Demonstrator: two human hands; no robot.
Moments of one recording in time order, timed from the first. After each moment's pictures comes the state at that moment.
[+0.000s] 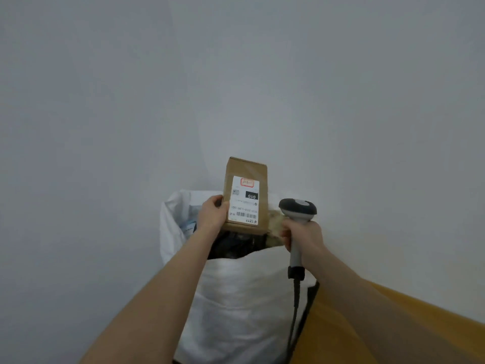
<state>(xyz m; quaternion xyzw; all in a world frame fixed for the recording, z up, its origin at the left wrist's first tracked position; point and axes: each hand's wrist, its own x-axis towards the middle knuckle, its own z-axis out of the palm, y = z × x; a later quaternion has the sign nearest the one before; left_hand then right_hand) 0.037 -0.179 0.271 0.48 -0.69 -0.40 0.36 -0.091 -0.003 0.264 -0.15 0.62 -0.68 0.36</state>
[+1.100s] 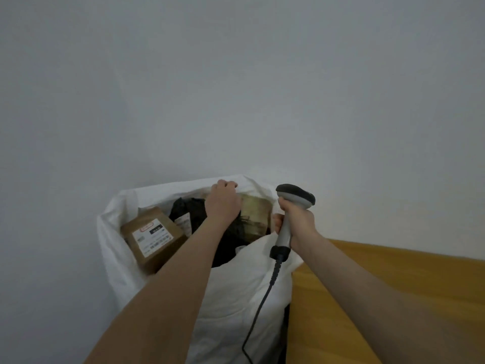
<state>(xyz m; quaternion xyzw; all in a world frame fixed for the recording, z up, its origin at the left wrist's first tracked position) -0.037 -0.238 0.235 0.32 -0.93 -0.08 0.18 -0.089 -0.070 0.239 0.04 0.57 -0.76 0.32</state>
